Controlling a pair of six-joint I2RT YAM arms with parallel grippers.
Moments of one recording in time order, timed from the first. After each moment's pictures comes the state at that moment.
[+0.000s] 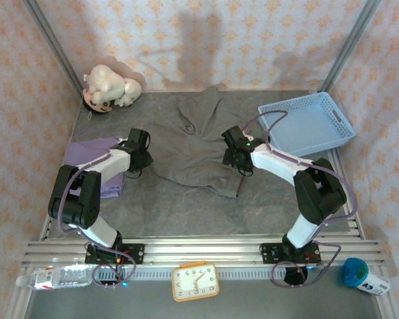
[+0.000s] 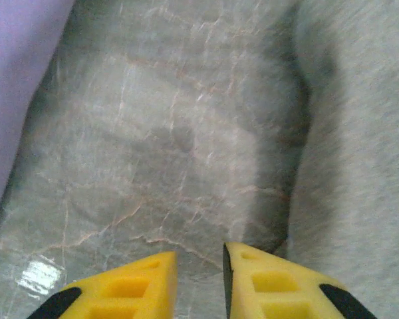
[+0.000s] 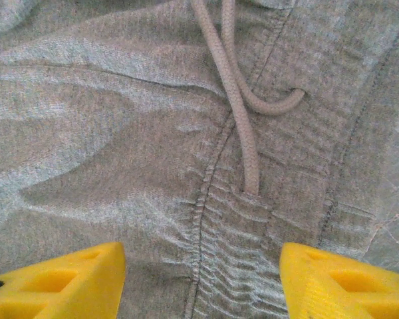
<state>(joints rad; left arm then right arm) -0.17 1.61 0.87 -0.41 -0.18 -0.75 0.56 1.67 1.10 -0.60 0.19 0.79</state>
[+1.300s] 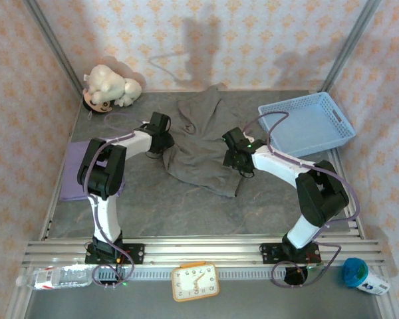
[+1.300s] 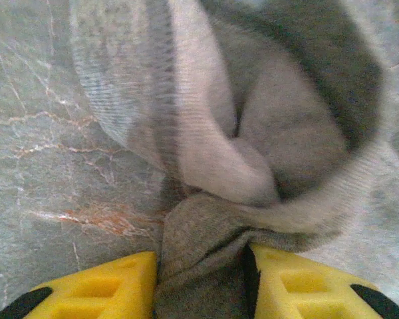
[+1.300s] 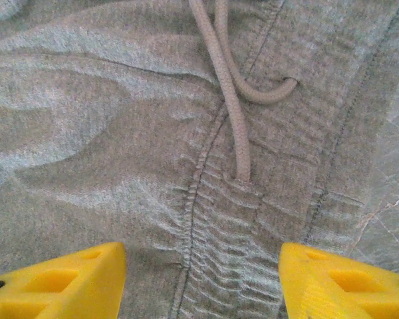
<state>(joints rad) -0.26 1.98 1.25 -0.30 -0.07 -0.80 0.57 1.65 1.08 -0.60 0.19 0.79</state>
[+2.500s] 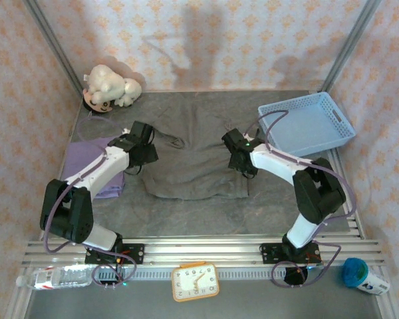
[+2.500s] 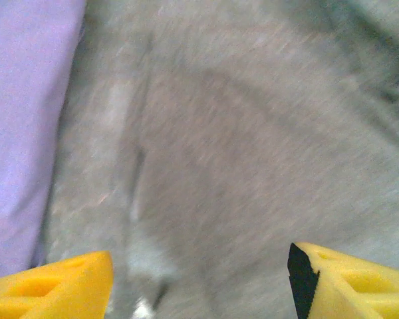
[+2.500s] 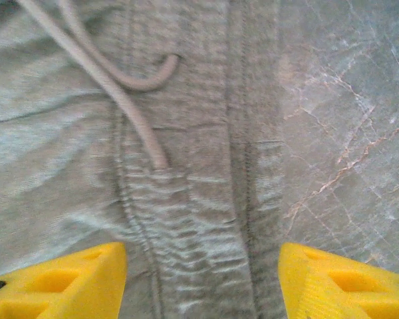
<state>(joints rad) -0.26 1.49 1.04 -0.65 -0.22 -0.62 0.57 1.67 1.11 -0.72 0.29 0.81</state>
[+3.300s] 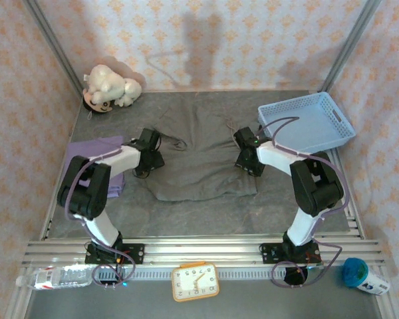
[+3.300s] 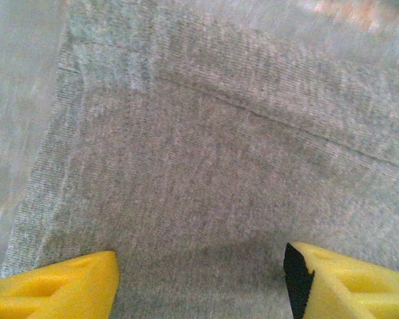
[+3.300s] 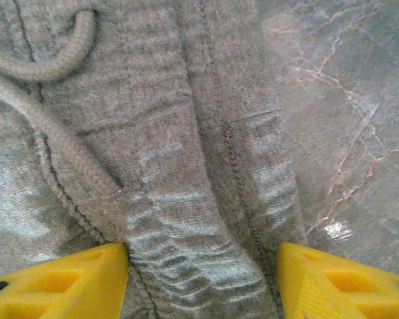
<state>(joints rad) -0.25 1.68 0.93 -0.47 -0.14 -0.73 0.42 1.75 1.07 -0.64 0.17 0.84</state>
